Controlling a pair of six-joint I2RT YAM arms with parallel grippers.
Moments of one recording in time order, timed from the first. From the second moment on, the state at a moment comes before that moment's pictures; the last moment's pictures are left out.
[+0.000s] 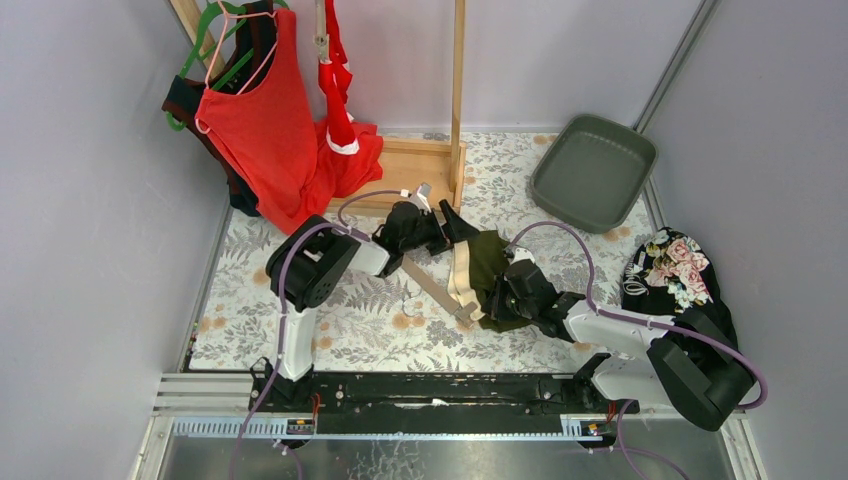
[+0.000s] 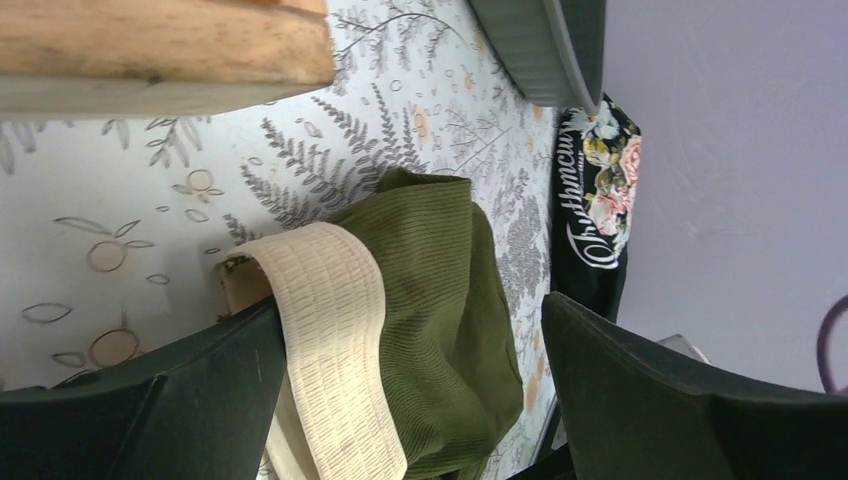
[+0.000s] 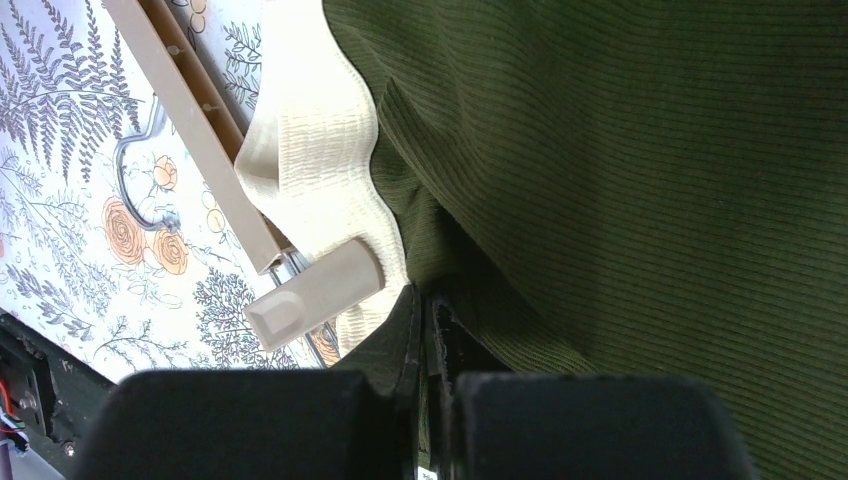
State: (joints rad) left arm -0.58 2.04 0.93 0.77 0.38 -1.04; right arm 0.71 1.22 0.35 0.05 -0.02 0.71
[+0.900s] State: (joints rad) left arm -0.58 2.17 0.99 1.12 0.44 -1.23; right arm 0.80 1.16 0.30 0.05 -0.01 0.80
